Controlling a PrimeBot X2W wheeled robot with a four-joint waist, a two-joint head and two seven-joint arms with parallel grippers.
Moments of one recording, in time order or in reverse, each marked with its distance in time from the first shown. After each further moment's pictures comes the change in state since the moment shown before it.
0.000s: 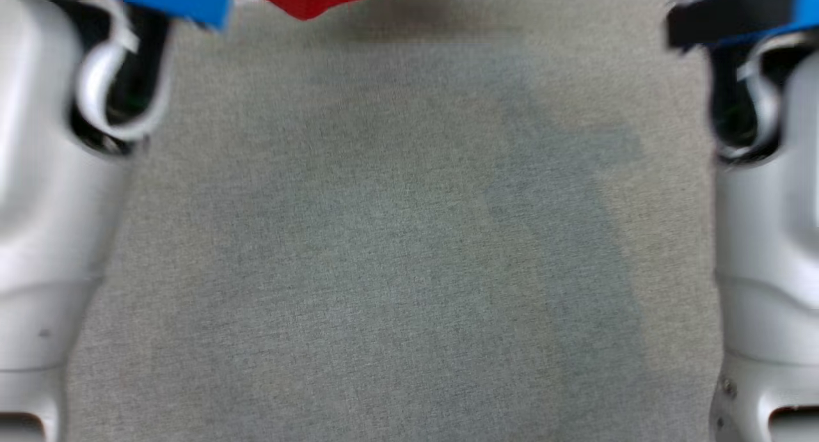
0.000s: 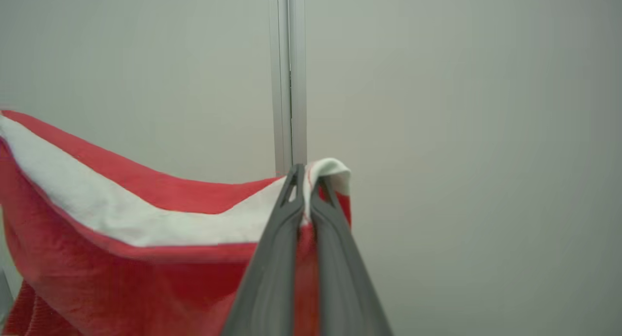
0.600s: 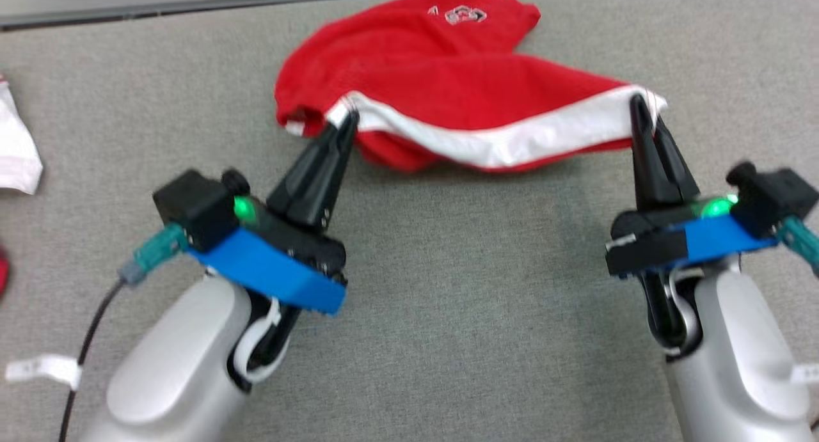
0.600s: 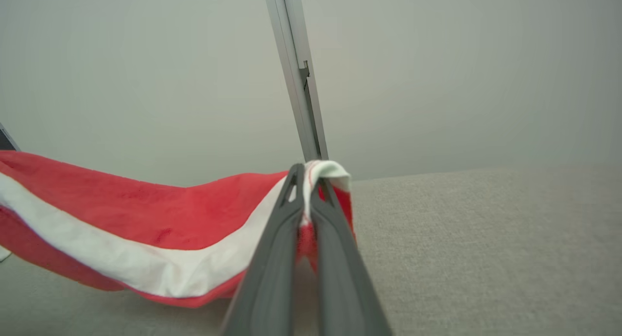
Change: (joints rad) left arm 0.500 -0.041 -0.179 -0.017 0.037 -0.032 -0.171; right arm 0.458 -0.004 0.072 0.093 0.096 0.000 -0.162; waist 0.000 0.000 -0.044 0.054
